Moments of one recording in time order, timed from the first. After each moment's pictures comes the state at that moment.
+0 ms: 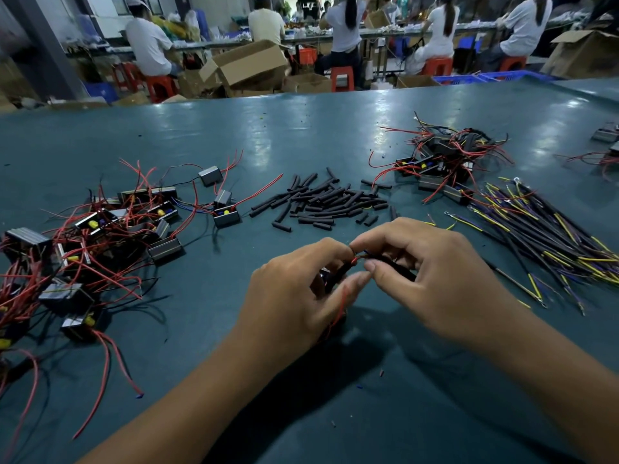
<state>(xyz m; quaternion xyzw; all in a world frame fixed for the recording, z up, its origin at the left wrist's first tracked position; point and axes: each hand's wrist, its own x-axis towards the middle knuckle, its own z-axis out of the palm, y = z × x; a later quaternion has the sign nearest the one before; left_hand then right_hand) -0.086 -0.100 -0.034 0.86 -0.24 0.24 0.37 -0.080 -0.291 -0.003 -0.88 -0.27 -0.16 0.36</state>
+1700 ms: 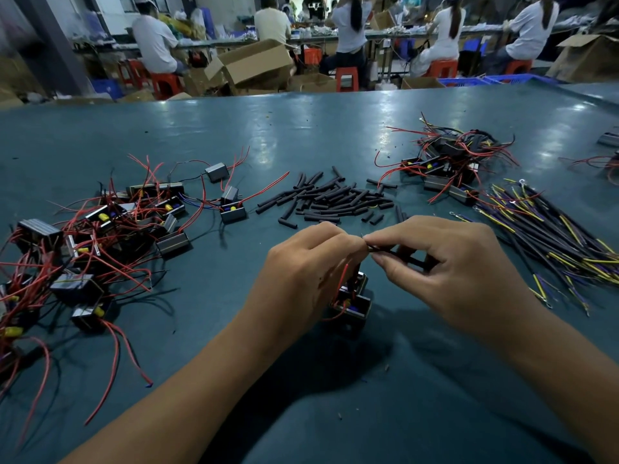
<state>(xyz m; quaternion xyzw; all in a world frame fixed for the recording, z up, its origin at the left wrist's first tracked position) -0.071 -0.096 -0.036 0.82 -0.34 0.32 0.33 -0.082 -0.299 -0.002 -0.86 -0.31 -0.23 0.33</state>
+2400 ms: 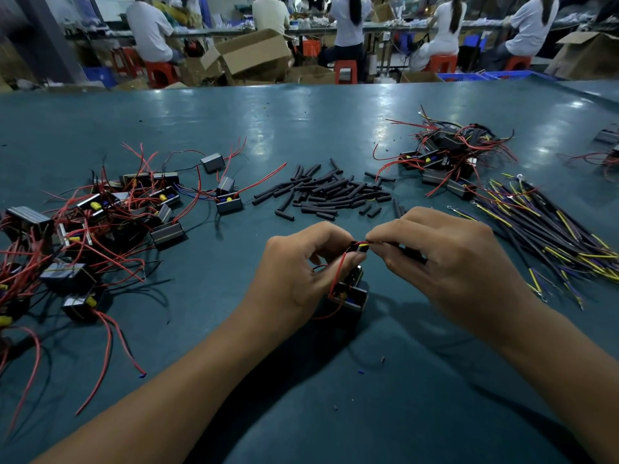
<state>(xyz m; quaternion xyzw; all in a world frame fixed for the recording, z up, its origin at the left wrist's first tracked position) -0.073 -0.098 -0.041 0.82 -0.25 0.21 0.46 -0.070 -0.303 -0.015 -0.86 -0.35 -0.30 0.22</state>
